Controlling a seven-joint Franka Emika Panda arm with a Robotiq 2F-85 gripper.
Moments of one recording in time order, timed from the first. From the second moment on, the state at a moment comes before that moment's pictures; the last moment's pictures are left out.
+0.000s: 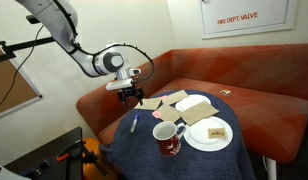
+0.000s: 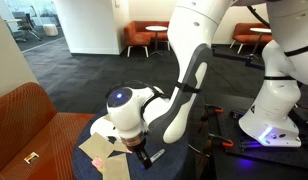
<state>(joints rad) 0.26 0.64 0.16 -2.08 -0.30 2.59 -0.16</state>
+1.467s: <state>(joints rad) 0.28 0.08 0.11 -2.49 -0.36 2.79 0.03</state>
